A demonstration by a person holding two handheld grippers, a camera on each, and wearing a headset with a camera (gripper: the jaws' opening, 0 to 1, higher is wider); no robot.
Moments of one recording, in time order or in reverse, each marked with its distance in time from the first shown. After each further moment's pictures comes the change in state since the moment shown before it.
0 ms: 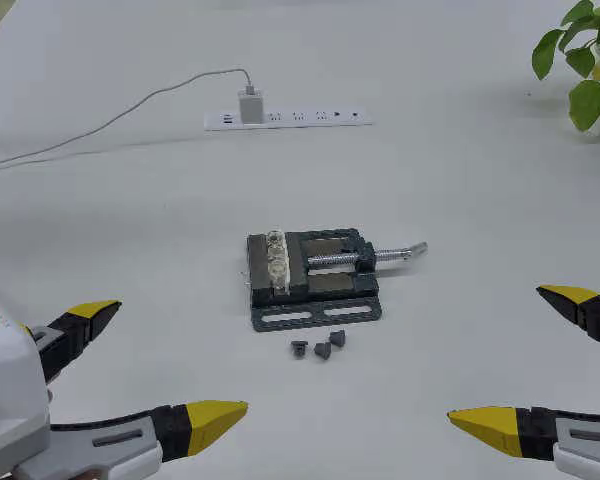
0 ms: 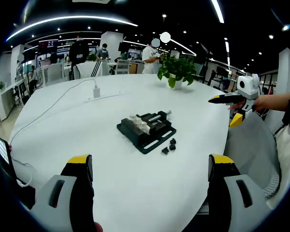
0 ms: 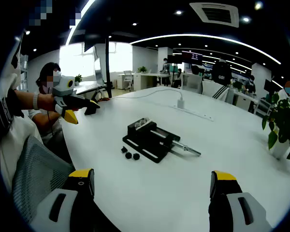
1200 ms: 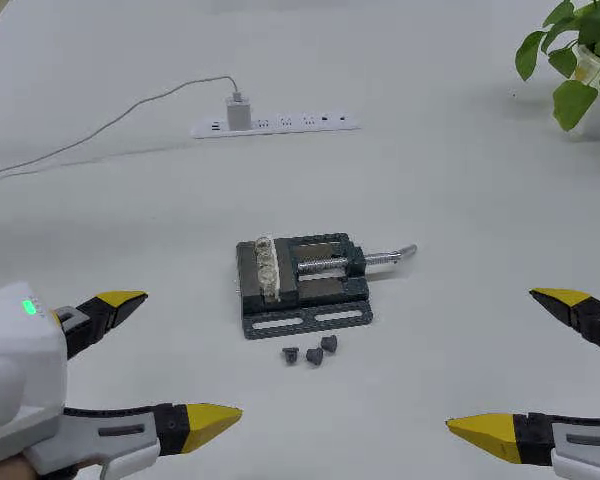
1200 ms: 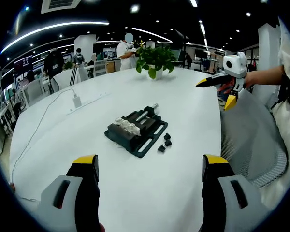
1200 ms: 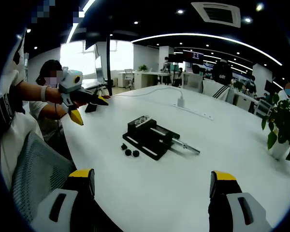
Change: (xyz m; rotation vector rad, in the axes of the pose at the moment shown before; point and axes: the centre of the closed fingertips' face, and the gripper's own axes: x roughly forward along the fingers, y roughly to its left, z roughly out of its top) left arm 0.025 -0.009 0.003 0.223 0.078 -0.149; right arm -0.003 -0.001 -0.004 -0.015 0.013 0.000
